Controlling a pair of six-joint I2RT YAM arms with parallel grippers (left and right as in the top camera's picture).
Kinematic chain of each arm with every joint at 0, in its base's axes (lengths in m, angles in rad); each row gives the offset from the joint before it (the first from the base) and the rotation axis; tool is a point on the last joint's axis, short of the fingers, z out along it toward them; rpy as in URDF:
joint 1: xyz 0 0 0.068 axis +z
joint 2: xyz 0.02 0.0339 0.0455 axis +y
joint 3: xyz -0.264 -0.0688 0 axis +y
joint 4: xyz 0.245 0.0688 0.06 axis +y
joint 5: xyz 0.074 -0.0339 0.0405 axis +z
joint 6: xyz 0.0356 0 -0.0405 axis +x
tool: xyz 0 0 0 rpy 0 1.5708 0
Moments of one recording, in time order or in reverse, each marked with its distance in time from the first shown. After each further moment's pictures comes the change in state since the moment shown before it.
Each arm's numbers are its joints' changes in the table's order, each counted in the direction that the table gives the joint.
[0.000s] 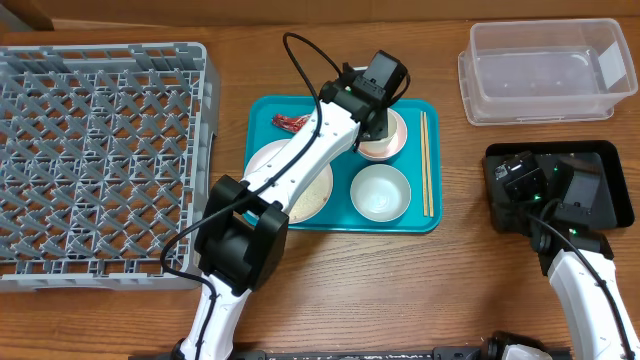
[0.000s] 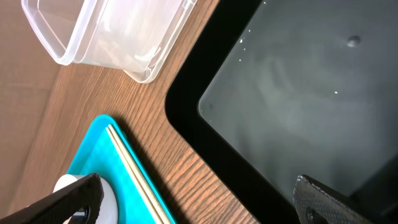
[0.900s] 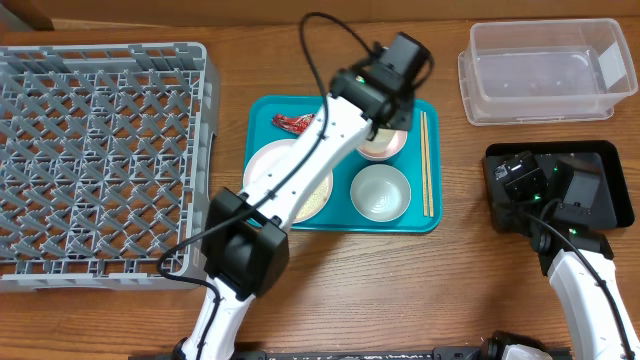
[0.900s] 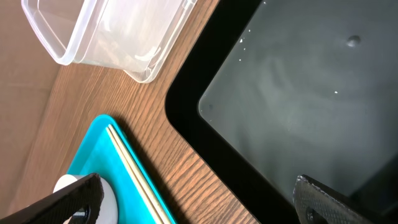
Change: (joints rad) left arm -0.062 0.000 -0.193 0.065 -0.078 0.153; right arm 0.000 0.000 0.000 0.000 0.000 0.000
